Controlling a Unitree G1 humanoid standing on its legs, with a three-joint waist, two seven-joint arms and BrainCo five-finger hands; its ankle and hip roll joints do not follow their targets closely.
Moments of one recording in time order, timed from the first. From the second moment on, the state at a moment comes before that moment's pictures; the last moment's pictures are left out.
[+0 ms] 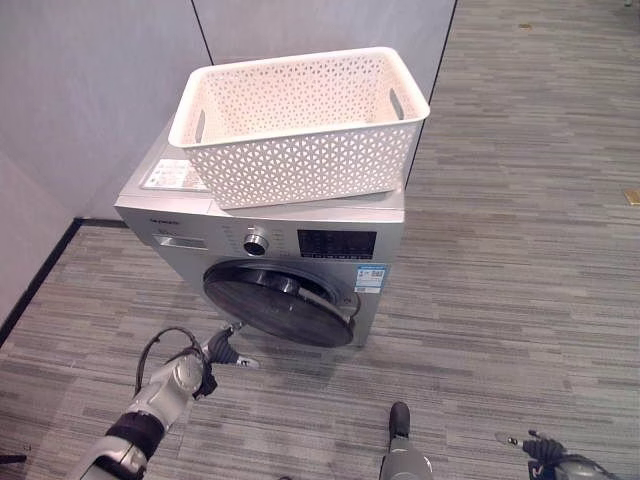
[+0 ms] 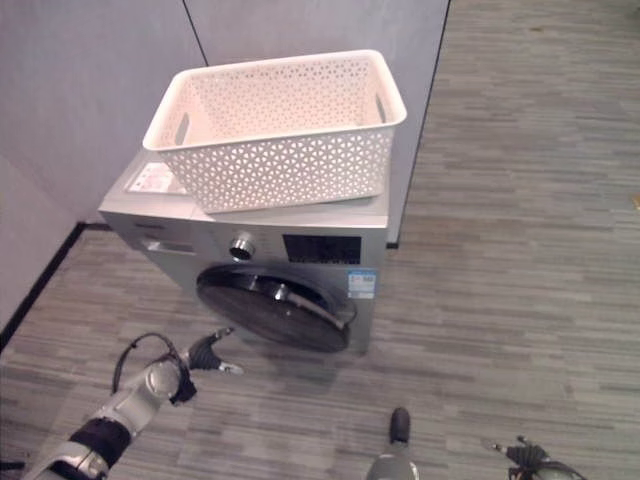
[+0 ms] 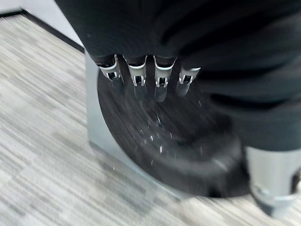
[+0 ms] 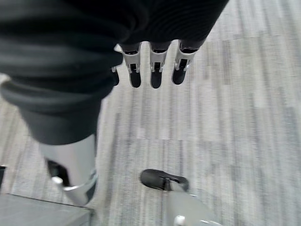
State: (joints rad) left arm -0.08 0.66 -0.37 0.32 0.28 0.01 -0.16; right arm -0.04 -0.55 -0.07 1.30 0.18 0.01 0.11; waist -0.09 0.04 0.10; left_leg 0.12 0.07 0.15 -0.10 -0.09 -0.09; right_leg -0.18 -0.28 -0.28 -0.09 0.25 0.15
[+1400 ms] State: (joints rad) left arm -1.04 0.54 -0.57 1.29 0.17 0.02 0.12; right arm -0.26 -0.48 0.22 0.92 0.30 -0.09 -0.01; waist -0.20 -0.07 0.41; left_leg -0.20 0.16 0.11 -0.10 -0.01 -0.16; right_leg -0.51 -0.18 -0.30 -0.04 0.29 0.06
